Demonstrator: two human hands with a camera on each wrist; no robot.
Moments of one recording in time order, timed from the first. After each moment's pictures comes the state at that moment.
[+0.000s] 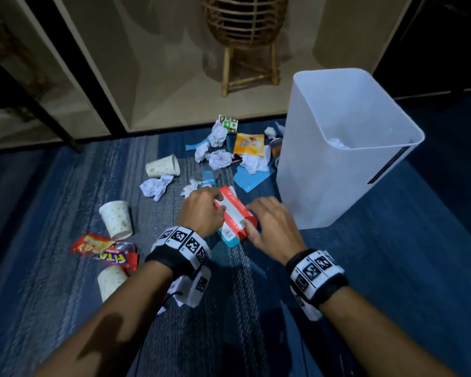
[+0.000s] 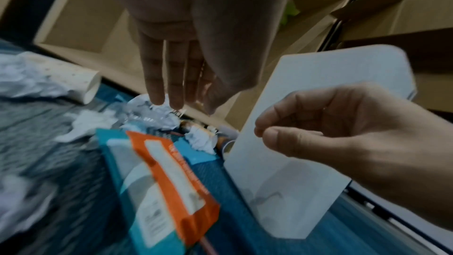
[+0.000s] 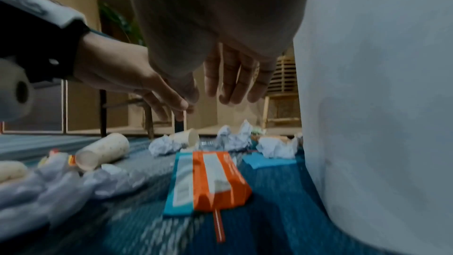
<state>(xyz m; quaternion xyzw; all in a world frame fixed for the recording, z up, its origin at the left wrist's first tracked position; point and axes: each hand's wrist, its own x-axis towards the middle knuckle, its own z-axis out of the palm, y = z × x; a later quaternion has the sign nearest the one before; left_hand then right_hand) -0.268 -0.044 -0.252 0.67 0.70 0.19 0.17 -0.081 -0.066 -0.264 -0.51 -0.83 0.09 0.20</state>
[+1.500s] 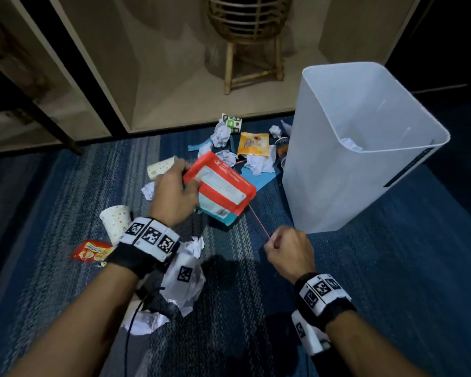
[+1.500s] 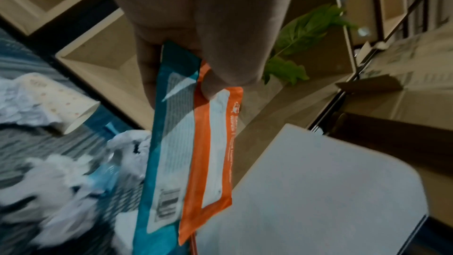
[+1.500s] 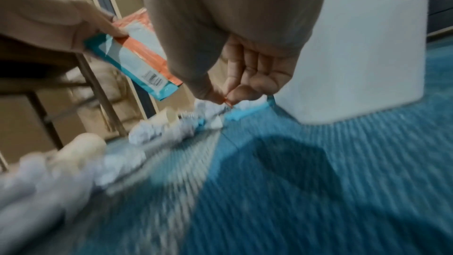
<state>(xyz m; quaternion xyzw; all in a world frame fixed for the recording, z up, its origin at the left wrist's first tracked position) -0.309 -0.031 -0.201 0.64 0.68 0.34 0.15 -0.071 -0.078 -0.305 -0.71 -0.64 0.25 0.16</state>
